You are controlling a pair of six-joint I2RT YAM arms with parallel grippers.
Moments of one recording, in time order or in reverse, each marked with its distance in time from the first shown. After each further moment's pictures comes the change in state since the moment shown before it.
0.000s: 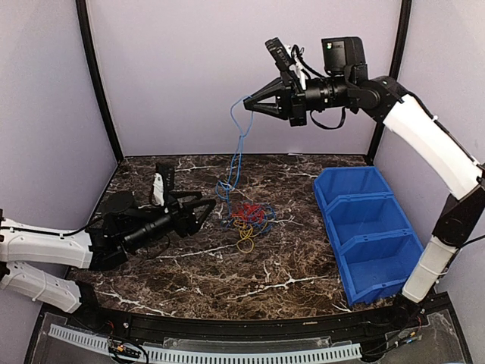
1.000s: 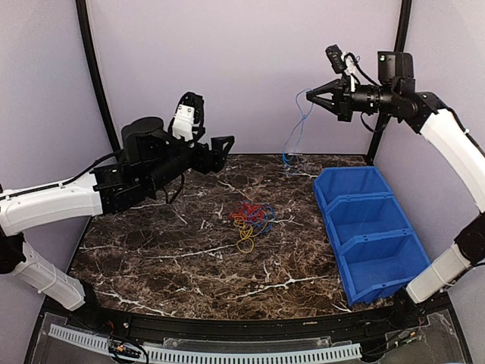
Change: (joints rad) left arm 0.000 0.169 0.662 -0.531 -0.296 0.274; right arm -0.303 -0.209 -0.270 0.069 0.124 0.013
